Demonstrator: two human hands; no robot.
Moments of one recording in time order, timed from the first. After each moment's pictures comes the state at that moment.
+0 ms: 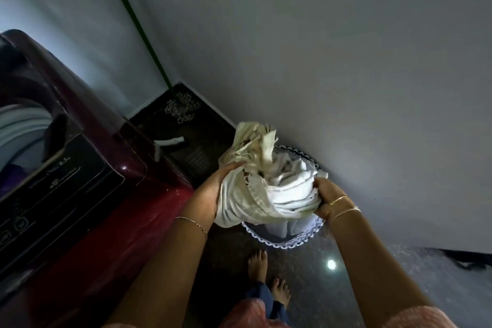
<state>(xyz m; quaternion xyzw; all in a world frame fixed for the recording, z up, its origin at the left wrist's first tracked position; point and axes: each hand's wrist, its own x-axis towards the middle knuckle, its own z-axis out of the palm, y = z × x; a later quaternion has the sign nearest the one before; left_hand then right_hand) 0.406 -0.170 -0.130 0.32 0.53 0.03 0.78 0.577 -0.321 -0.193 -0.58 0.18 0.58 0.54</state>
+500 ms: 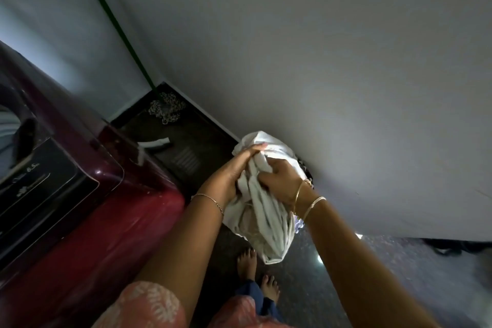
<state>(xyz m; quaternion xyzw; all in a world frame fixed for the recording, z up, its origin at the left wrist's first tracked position) 0.472 -0.192 -0.126 0.40 0.51 -0.04 0.76 0.540 -0.295 -0.108 -0.75 -0.27 0.45 0.41</state>
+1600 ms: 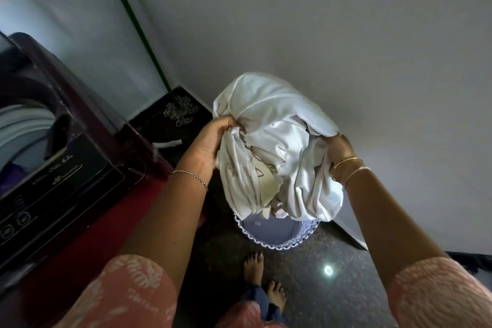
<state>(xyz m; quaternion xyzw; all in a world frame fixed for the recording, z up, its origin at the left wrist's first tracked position) 0.442 -0.133 -0.067 0.38 0.42 0.15 0.81 0.625 -0.289 -0.104 -0.69 0.00 0.38 0.62</state>
